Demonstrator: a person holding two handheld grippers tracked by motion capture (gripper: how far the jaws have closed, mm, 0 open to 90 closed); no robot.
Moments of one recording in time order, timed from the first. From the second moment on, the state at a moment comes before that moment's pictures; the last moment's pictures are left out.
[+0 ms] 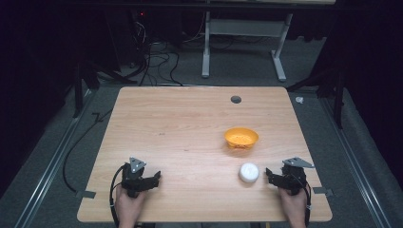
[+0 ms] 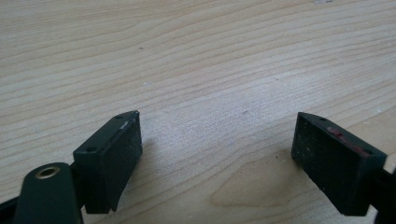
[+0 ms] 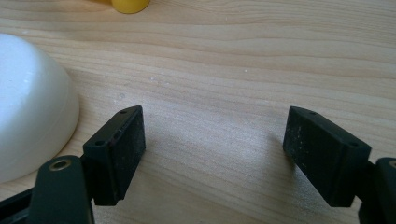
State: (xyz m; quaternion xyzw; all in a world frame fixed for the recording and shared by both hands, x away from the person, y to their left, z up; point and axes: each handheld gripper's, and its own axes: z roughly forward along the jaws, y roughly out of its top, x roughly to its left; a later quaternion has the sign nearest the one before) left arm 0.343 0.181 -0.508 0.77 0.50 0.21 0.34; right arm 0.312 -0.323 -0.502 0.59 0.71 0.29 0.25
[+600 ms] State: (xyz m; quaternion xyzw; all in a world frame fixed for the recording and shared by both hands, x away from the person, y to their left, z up) left arm 0.343 0.181 -0.508 0.77 0.50 0.21 0.34; right arm 0.312 -0.324 -0.502 0.58 0.72 0.30 0.25
